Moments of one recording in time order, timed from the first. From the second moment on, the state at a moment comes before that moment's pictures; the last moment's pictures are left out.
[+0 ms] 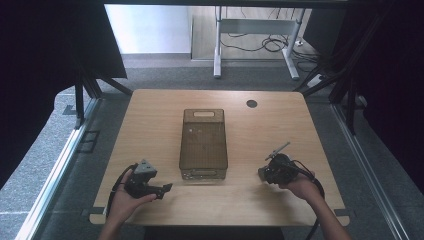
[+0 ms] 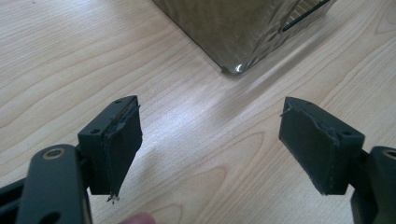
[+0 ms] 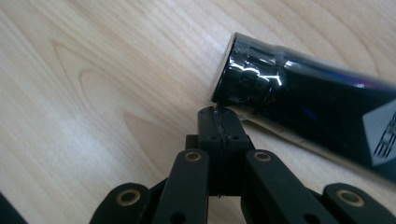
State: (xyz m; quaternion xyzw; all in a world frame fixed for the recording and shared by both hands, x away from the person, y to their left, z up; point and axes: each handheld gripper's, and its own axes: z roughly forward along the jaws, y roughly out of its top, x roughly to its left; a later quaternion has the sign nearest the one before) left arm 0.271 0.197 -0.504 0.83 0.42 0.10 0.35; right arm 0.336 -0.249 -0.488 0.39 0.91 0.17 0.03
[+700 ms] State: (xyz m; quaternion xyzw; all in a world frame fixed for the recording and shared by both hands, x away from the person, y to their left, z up) left arm 0.270 0.199 -0.503 0.83 0.42 0.10 0.35; right arm 0.374 -0.235 -0.490 0.42 0.89 0.17 0.03
